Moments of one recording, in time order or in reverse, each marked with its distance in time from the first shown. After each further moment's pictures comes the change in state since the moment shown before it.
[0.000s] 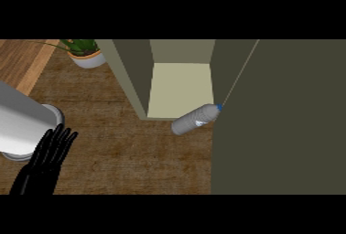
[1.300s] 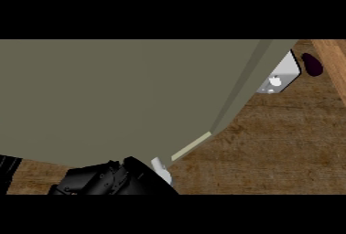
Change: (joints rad) left arm 0.171 0.210 0.176 -0.263 0.124 -0.103 0.077; right arm -0.895 0.361 0.651 0.421 0.433 -0.835 0.113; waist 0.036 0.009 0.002
